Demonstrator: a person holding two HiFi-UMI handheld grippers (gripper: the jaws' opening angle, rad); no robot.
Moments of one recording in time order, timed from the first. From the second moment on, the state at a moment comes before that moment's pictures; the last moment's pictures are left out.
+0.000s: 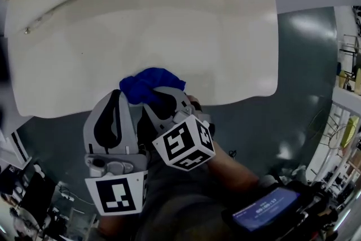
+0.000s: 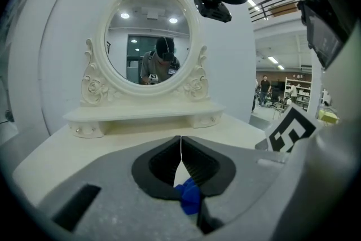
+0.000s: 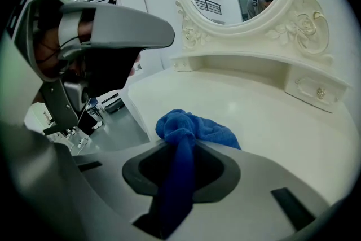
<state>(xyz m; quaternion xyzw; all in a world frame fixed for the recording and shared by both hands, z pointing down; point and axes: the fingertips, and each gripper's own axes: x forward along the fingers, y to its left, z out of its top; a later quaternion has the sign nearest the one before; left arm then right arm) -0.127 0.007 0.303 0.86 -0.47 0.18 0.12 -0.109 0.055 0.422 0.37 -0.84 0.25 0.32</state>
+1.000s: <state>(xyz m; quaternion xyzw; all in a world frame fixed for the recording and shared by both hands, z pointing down) 0.026 0.036 0.307 0.91 -0.36 0.20 0.09 0.043 0.082 0.430 0.47 -0.78 0.29 0.27</state>
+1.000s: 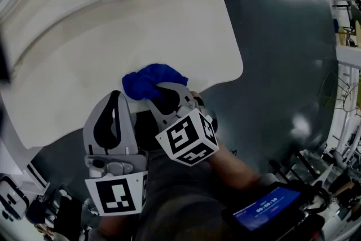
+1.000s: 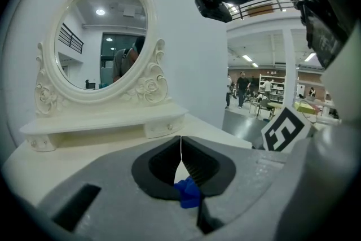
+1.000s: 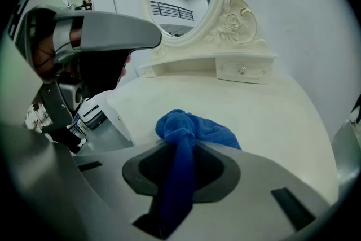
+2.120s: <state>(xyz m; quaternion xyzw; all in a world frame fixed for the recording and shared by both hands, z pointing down) 0.180 0.095 0.296 0.94 -0.26 0.20 0.05 0.208 0.144 0.424 0.58 -0.72 0.32 0.22</state>
